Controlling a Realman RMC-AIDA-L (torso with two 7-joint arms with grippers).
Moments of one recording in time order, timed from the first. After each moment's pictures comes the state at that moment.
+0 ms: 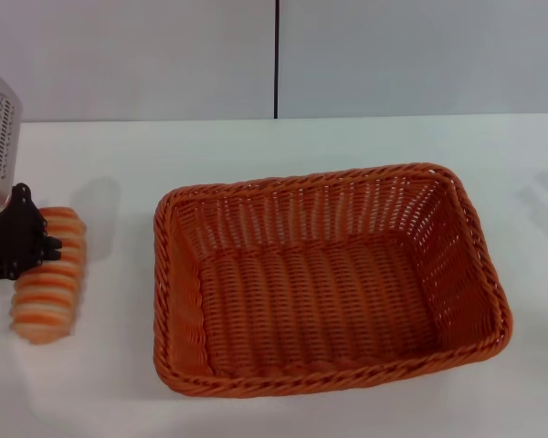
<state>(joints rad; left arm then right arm) -0.50 -2.07 0.98 1.25 2.73 1.59 -1.29 0.19 2.07 -0.69 -0.41 2.01 1.83 -1.74</state>
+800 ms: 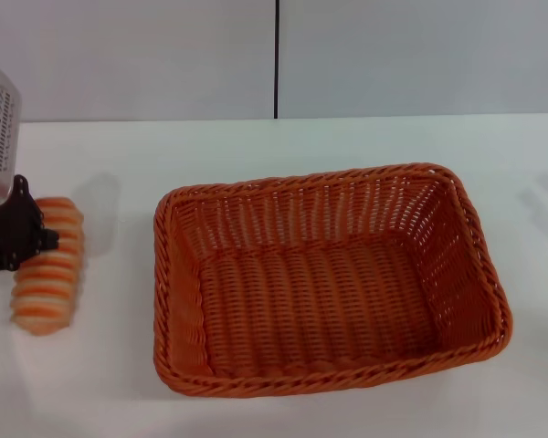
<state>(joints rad) -0.50 -2.07 0.99 1.27 2.73 1.57 -1.31 0.19 2.07 -0.69 -0.39 2.01 1.83 -1.75</state>
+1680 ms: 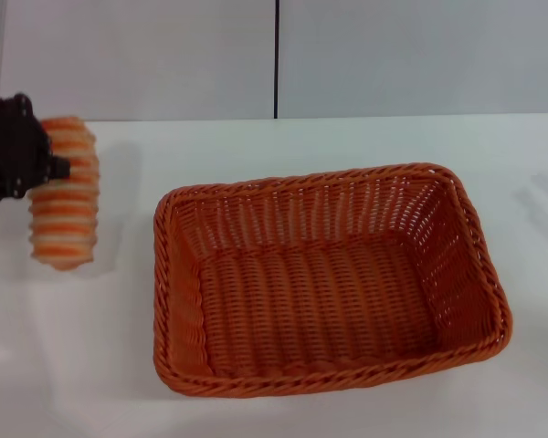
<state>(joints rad) -0.63 -2.06 0.88 1.44 2.72 1.76 -1.35 0.19 2.07 -0.69 -0.39 2.00 1.83 -1.75</state>
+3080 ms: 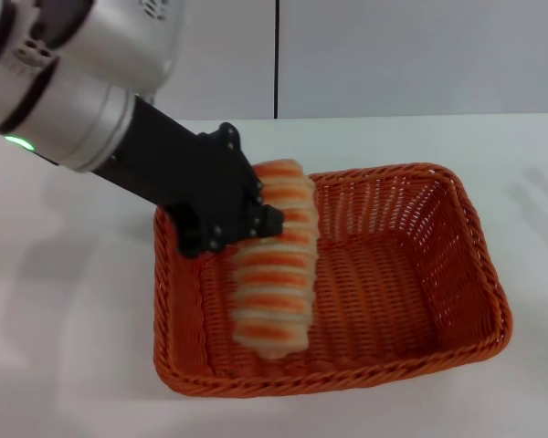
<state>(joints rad) -0.61 -2.07 1.29 1.65 2.19 1.87 -1.90 0.22 2.07 -0.69 -0.39 2.00 1.83 -1.75</state>
